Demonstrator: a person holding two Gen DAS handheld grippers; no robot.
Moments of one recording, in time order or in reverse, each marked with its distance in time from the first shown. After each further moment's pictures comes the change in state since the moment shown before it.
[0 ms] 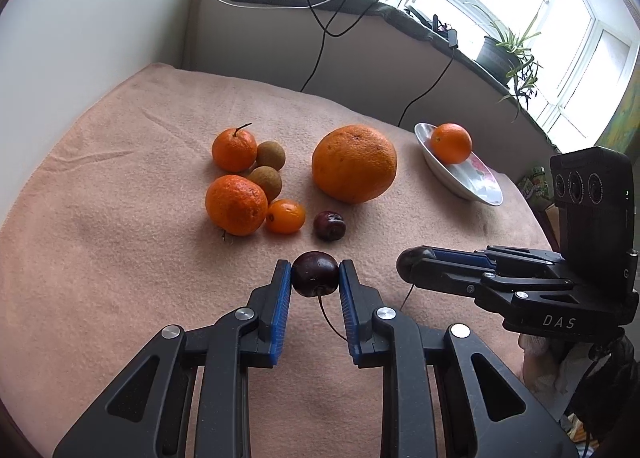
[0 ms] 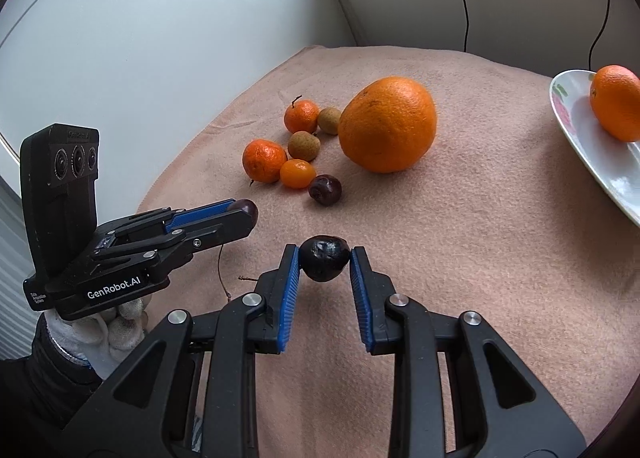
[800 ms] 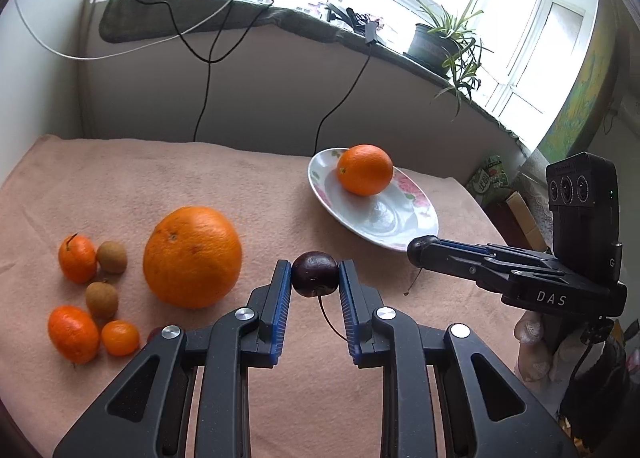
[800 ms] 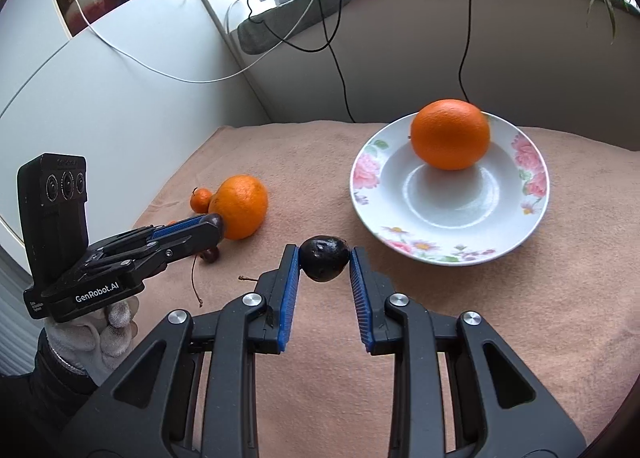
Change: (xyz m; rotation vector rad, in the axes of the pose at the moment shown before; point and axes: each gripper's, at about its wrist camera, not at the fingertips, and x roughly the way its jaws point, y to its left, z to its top) left arm 0.050 -0.098 0.060 0.147 -0.017 -0.150; right arm -0.100 -0.104 0.009 0.146 -0.174 -0.159
